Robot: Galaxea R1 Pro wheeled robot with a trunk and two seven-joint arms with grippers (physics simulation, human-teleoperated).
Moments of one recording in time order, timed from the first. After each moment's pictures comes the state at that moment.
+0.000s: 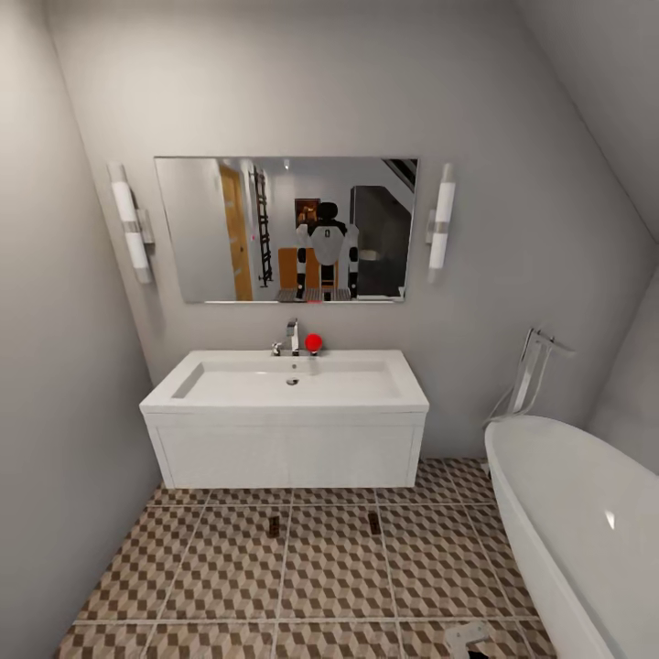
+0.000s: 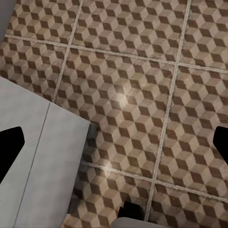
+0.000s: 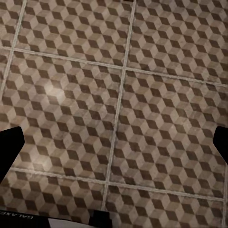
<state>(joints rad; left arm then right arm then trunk) -0.42 0.01 -0.31 0.07 0.46 -0.30 0.16 -0.50 -0.01 -0.05 0.07 0.22 -0.21 0.02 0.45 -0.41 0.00</state>
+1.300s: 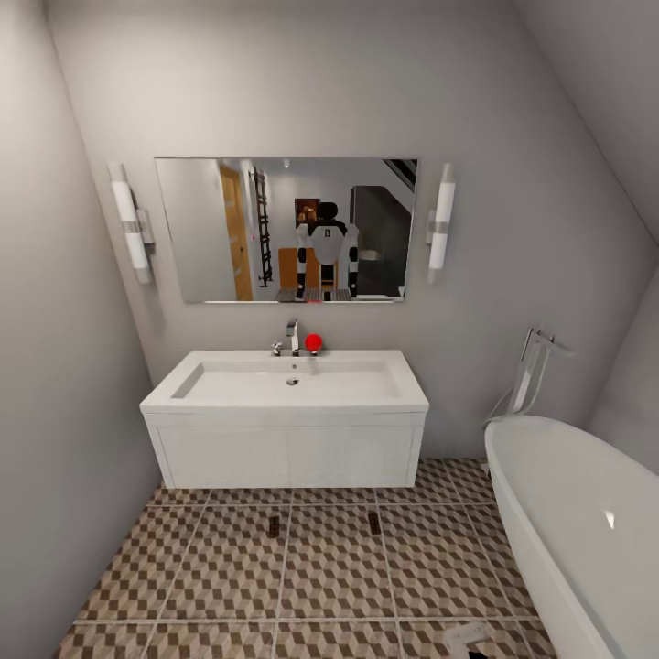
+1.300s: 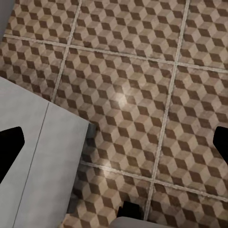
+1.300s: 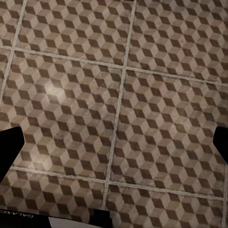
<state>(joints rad) -0.42 0.01 -0.31 0.07 0.46 -0.30 0.16 -0.50 -0.01 -0.05 0.07 0.22 -0.21 0.02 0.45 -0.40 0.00</state>
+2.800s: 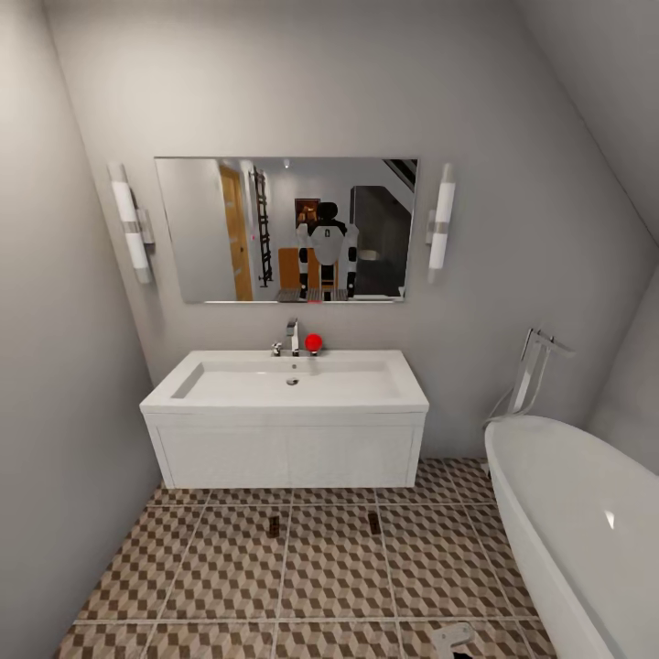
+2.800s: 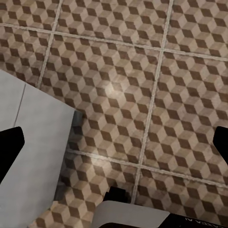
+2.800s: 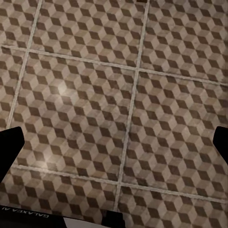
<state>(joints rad) -0.39 -0.04 -0.31 0.07 0.45 -0.30 0.17 -0.49 0.03 -0.04 0.07 0.22 -0.21 0.01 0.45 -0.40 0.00</state>
